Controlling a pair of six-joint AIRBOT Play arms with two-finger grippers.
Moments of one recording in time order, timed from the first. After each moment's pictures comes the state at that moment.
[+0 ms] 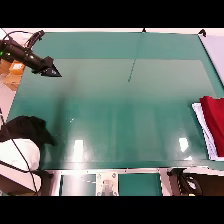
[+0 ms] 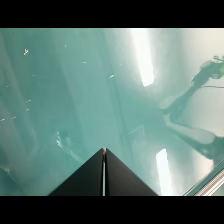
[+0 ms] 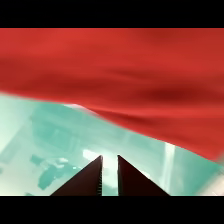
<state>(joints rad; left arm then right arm) 0.13 -1.73 1.89 0.94 -1.64 -1.29 -1.18 -1.47 1.44 -1.19 1.68 1.73</state>
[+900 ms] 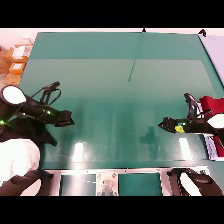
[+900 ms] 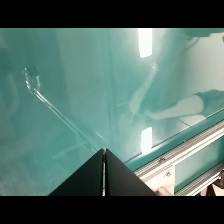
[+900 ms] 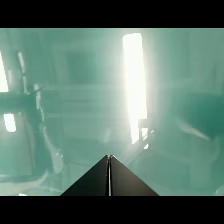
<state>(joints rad) -0.10 -0.98 0.81 0.99 -1.32 -1.43 -0.17 -0.76 0.49 -1.02 1.10 1.42</state>
